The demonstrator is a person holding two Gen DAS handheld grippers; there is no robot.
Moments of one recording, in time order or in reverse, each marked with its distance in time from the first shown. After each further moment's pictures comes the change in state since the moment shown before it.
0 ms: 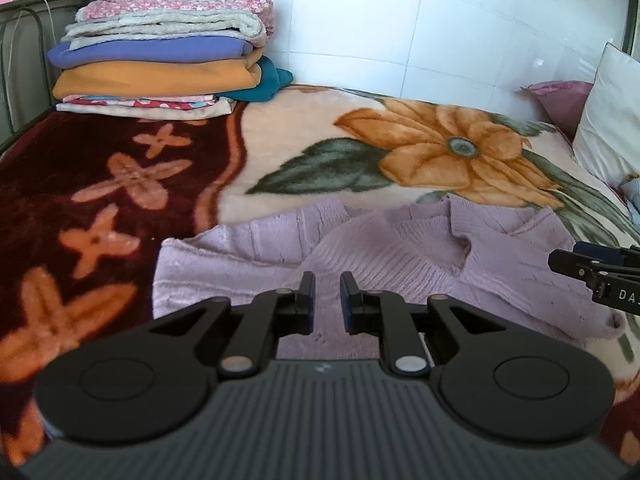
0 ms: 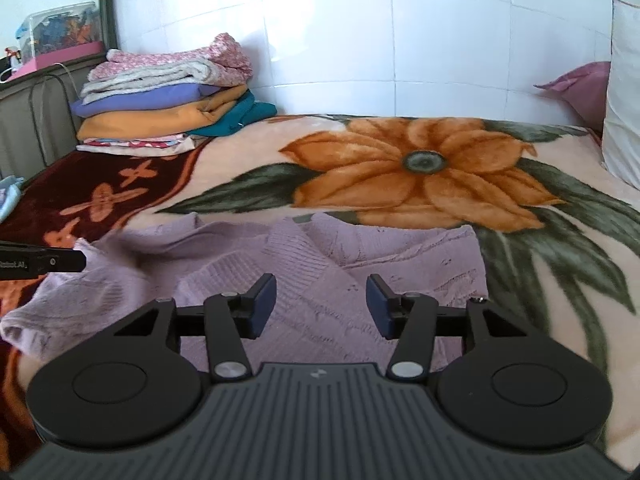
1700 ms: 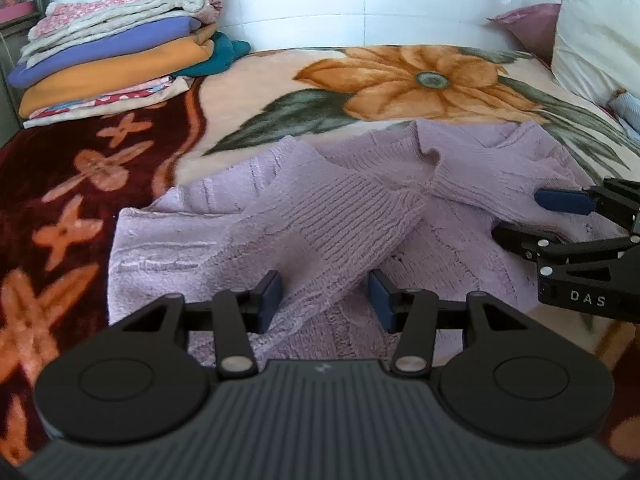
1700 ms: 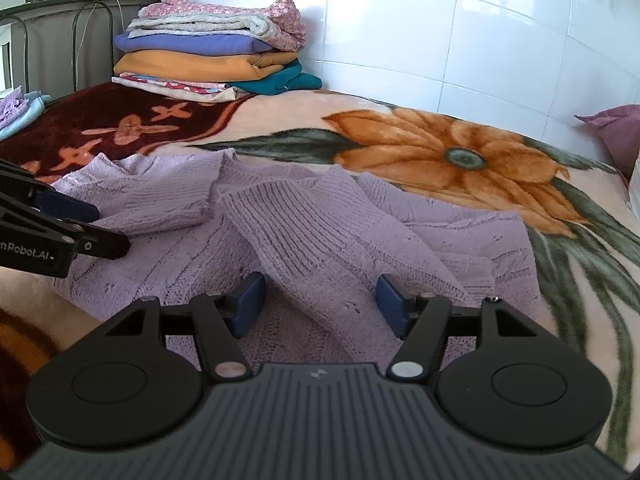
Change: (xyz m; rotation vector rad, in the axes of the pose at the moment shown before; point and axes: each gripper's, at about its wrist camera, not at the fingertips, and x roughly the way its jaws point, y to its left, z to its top) left arm 0.026 -0.031 -0.036 0.167 0.081 -0.008; right arm 0.023 0.035 -0.045 -0.204 0.025 0.021
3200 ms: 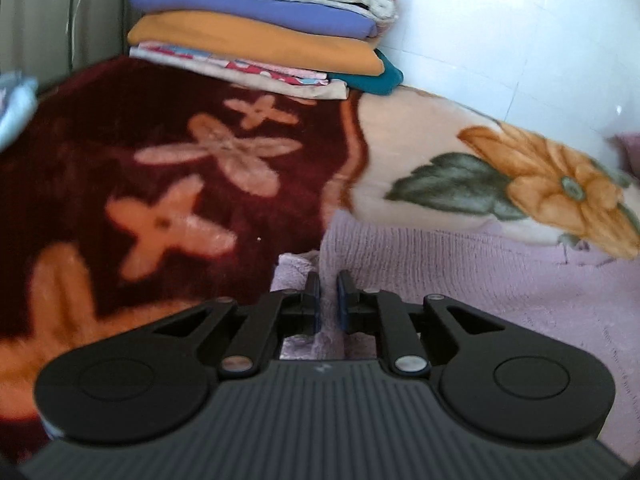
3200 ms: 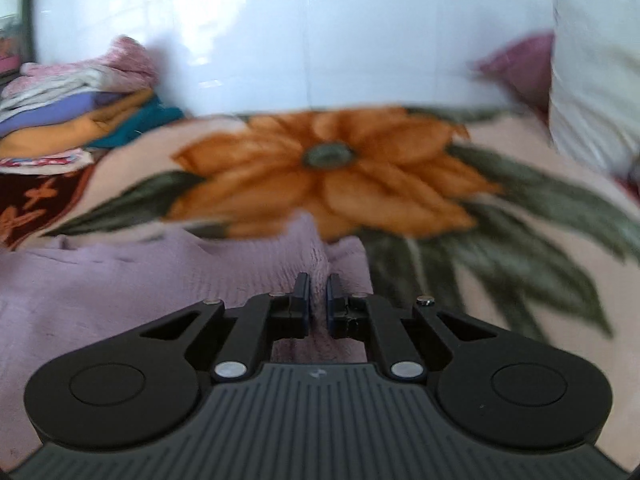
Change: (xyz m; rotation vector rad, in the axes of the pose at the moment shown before) left arm 0.046 0.144 0.010 -0.383 -0.101 0.130; right arm 0.053 -0.147 0.023 0.317 0.003 -0.197
